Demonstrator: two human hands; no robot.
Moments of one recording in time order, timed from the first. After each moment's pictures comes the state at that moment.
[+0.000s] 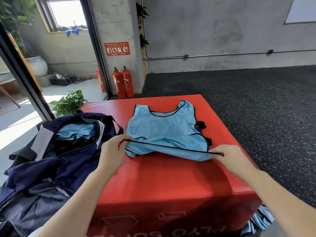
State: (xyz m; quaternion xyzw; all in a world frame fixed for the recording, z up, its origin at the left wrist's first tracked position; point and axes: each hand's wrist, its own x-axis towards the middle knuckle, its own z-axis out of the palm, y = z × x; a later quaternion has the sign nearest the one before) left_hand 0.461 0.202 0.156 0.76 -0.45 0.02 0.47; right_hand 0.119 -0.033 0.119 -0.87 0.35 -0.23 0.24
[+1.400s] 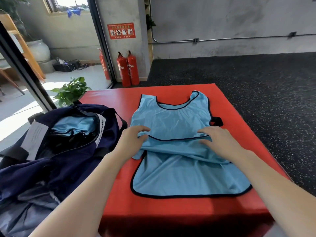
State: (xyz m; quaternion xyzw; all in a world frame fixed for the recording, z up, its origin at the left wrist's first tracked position) left_hand 0.495 0.126 0.141 0.80 -0.48 -0.09 0.35; right_hand 0.228 -0.072 0.125 -0.93 0.33 -0.11 0.10
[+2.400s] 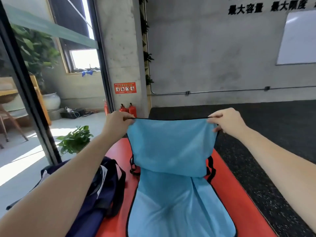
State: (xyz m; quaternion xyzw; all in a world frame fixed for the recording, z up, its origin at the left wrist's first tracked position) left_hand 0.515 0.101 0.377 0.78 -0.48 0.10 0.40; right_hand 0.198 -0.126 0.369 -0.79 0.38 -0.37 0.32
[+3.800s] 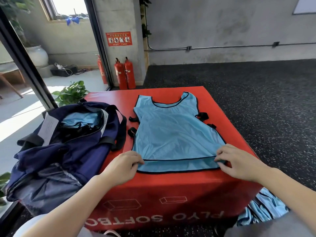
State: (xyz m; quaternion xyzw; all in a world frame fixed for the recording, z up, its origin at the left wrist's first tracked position) left_hand 0.450 0.245 0.098 0.72 -0.65 -0.04 0.24; right_hand 0.076 -0.014 0.102 -0.98 0.17 -0.14 0.04
